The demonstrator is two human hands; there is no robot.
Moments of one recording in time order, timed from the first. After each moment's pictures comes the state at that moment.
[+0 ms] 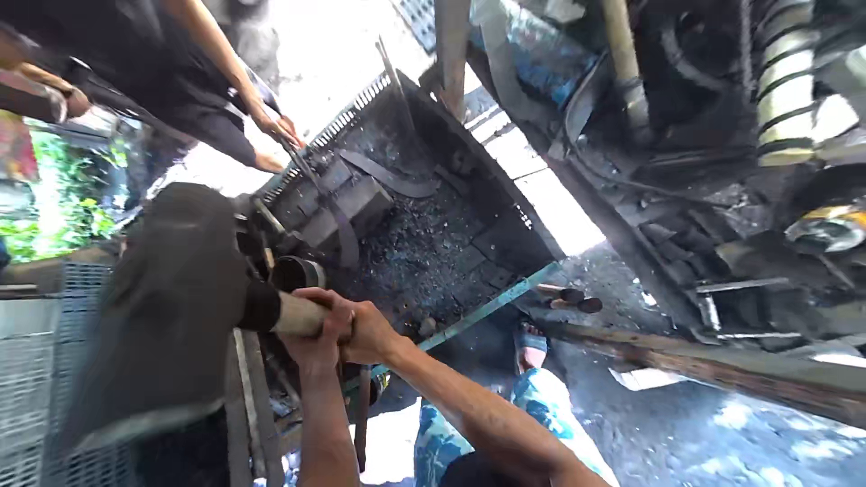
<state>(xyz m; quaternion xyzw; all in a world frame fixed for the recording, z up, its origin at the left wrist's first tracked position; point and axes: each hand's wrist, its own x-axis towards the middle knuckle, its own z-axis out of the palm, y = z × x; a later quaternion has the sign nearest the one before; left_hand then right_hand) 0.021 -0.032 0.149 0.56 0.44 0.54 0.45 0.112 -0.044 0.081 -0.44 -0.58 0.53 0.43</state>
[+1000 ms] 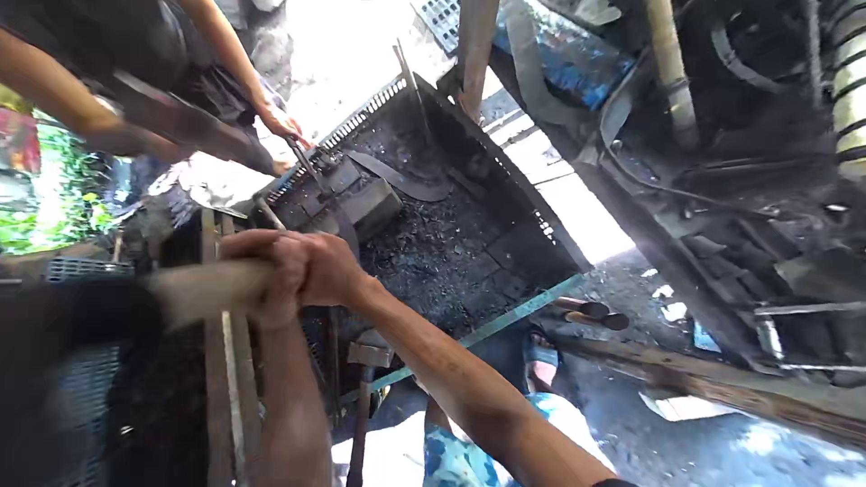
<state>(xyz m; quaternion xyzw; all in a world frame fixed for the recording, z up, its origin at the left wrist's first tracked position) 0.010 0.054 0.169 0.69 0.36 0.52 0.33 0.099 0.068 0.107 -0.41 -0.66 0.36 0.52</state>
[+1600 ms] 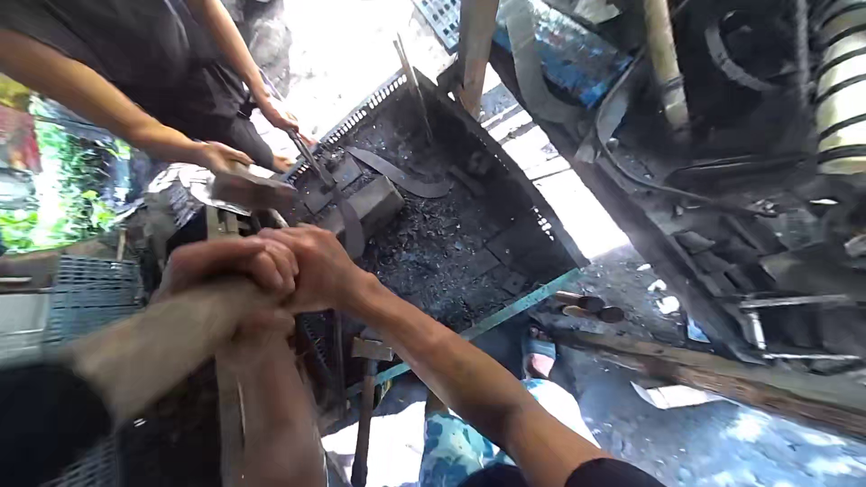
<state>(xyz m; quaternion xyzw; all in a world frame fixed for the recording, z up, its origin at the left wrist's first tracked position) 0.010 0.062 0.241 0.74 0.21 0.50 0.39 0.103 0.074 0.160 -0.34 -0.66 0.29 0.60</state>
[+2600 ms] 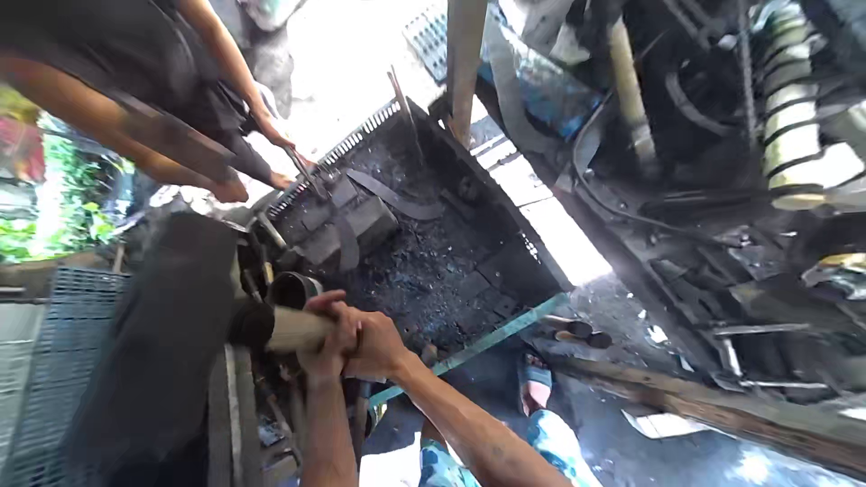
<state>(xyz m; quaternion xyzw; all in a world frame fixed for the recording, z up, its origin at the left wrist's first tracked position) 0.007 -0.006 0.102 0.55 0.33 0.54 0.54 0.116 -0.028 0.055 -0.51 -0.61 0.46 0.40</state>
